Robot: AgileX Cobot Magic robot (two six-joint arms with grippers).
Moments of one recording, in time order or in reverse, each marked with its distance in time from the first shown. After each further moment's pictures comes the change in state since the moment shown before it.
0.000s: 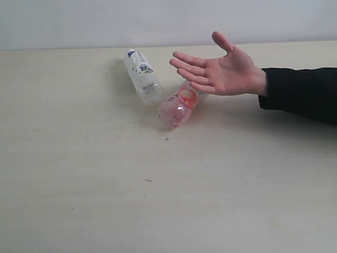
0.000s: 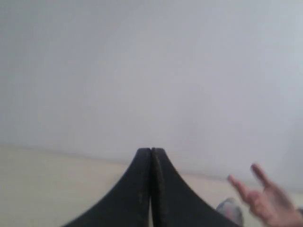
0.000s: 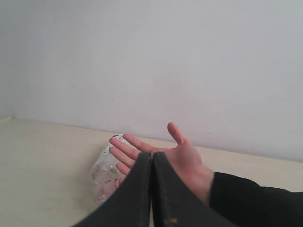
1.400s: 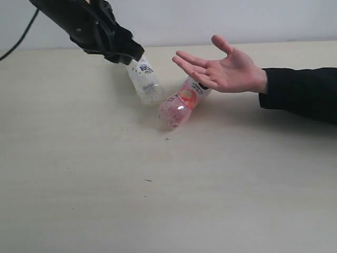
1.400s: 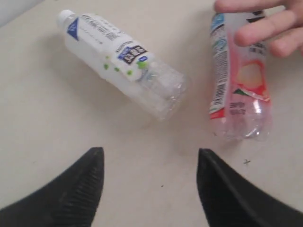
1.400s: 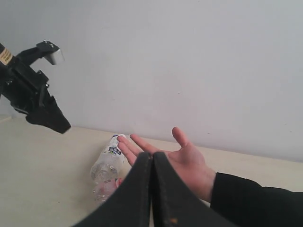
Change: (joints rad) left arm -0.362 1.774 -1.412 0.051 0.765 0.352; right arm 0.000 0.000 0.000 0.002 0.000 -0.002
